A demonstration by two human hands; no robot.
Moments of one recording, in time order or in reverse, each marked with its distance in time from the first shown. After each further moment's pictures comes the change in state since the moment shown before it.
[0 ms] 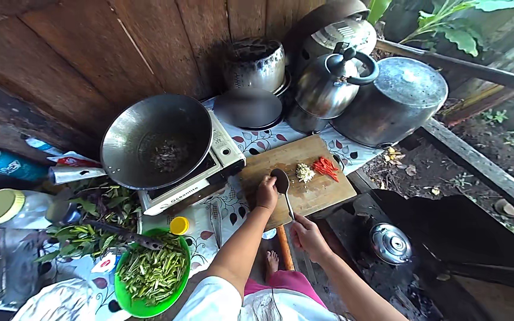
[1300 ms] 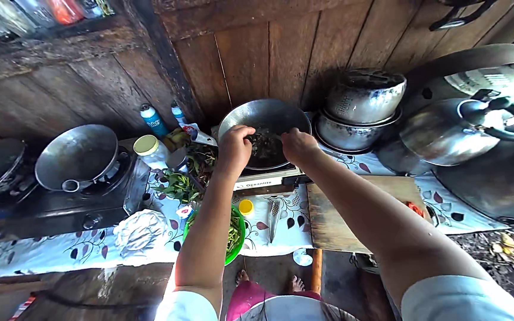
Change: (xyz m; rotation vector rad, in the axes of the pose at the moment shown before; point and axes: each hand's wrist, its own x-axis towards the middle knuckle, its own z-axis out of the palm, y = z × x) left_hand -0.083 0.027 -0.347 0.310 0.554 0.011; right_hand 0.010 -0.255 0.232 -1.620 -0.077 -0.614
